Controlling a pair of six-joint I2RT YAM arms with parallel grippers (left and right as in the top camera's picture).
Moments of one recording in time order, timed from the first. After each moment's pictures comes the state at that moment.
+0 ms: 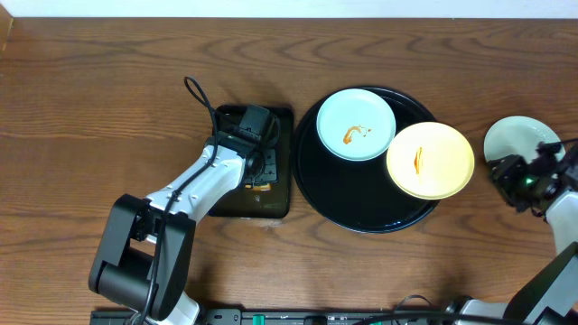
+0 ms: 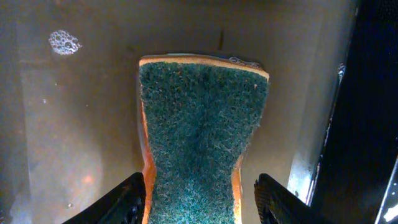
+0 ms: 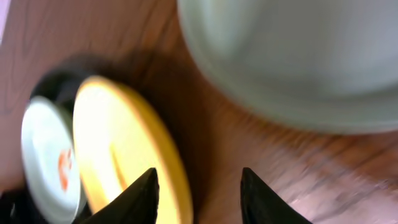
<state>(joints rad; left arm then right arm) -0.39 1.74 1.03 -0.60 0.00 -0.45 -0.60 1.53 0.82 -0.45 -0.52 0.30</state>
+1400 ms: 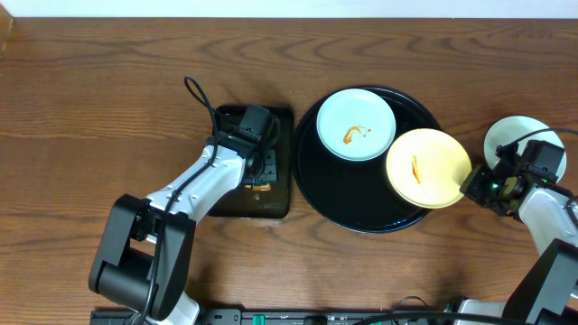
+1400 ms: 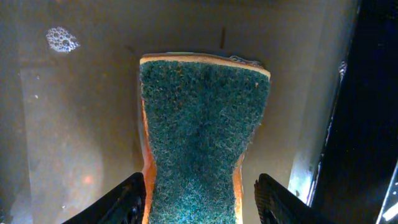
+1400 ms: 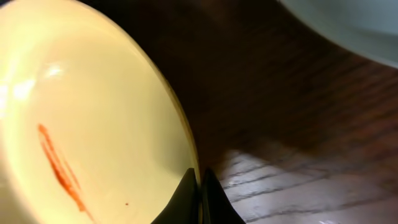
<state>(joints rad) -0.39 1.74 1.03 -0.60 0.00 -0.45 -0.43 1.53 0.75 -0.44 -0.35 0.18</state>
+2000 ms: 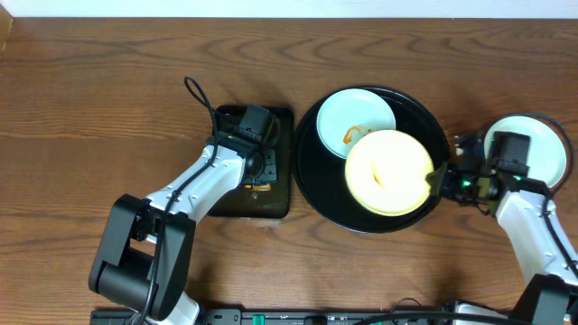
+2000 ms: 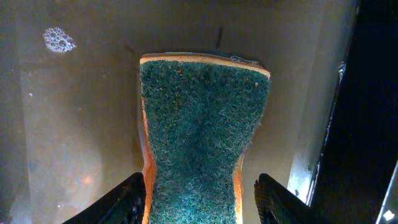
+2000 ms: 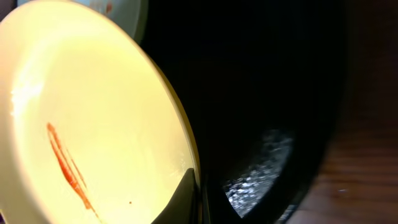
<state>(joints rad) -0.39 1.74 1.03 -0.60 0.00 -0.45 -0.22 1.41 0.74 -0.53 -0.46 0.13</state>
